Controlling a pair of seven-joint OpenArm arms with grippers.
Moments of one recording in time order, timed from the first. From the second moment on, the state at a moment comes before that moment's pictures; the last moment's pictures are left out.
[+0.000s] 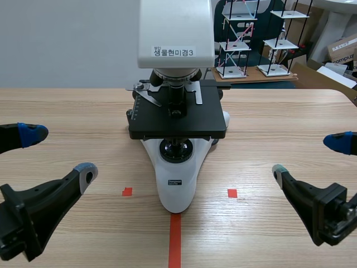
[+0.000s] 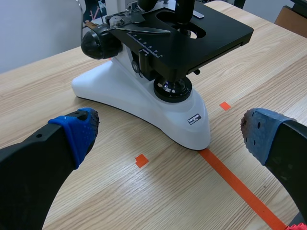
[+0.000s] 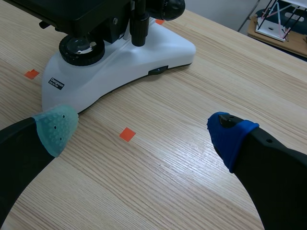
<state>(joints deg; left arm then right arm) 47.4 -32.9 -8.3 119.7 -21.6 -26.4 -9.5 -45.8 30.9 12.9 115.2 16.0 23.8 5.0</state>
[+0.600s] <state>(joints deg) 47.4 -32.9 -8.3 119.7 -21.6 -26.4 -9.5 -45.8 30.9 12.9 115.2 15.6 23.8 5.0</state>
